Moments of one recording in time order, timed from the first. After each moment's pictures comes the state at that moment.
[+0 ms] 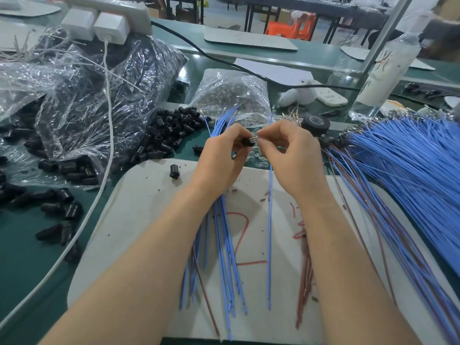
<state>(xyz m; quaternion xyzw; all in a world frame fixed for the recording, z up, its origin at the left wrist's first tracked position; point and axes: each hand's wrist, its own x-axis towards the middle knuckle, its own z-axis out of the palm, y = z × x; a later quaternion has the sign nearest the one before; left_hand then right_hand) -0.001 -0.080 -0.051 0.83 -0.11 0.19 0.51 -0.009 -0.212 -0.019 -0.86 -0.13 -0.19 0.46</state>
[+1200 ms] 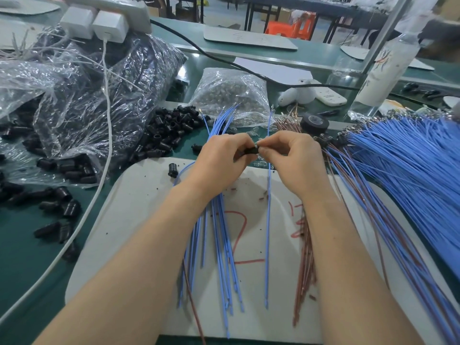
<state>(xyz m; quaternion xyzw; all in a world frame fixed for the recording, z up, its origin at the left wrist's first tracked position) -0.001 -0.077 -0.047 0.89 -0.16 0.18 0.39 -0.002 -0.227 -0.026 -0.88 -0.11 -0.13 0.44</state>
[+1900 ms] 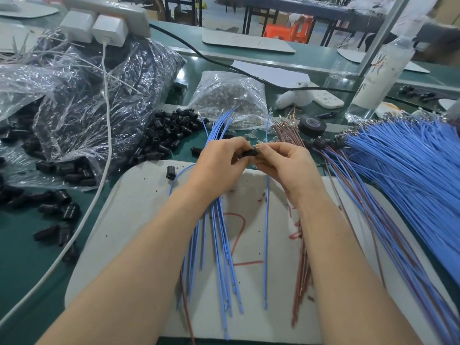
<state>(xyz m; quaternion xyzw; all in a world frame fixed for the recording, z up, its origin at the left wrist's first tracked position) -0.002 -0.079 -0.049 0.88 -0.13 0.15 0.42 0.000 -0.218 -0.033 -0.71 0.01 0.01 0.71</state>
